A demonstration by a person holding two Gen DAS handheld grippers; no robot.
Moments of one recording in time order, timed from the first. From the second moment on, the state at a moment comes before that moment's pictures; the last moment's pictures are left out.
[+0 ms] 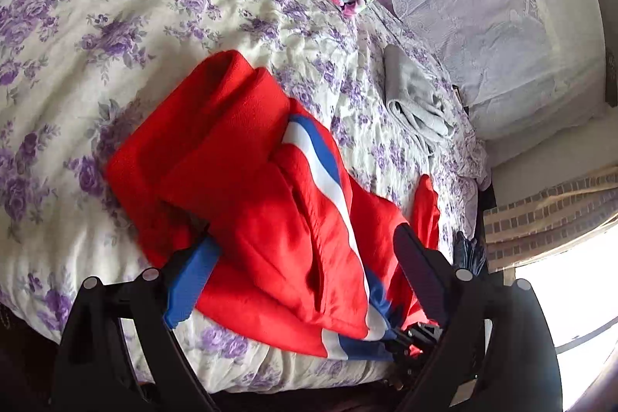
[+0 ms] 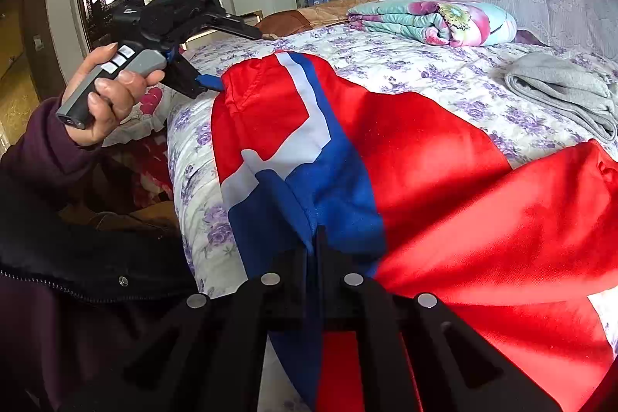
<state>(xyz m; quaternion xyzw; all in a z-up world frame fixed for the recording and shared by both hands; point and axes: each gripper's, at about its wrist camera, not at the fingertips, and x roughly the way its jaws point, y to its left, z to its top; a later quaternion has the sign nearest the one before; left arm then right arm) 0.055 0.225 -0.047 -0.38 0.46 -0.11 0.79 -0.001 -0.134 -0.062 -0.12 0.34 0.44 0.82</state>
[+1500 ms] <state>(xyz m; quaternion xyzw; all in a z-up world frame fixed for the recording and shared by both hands) 0.011 0.106 -0.038 -0.06 0.45 -0.13 0.88 0.161 -0.166 -0.032 -0.06 0.46 0.00 0.89</state>
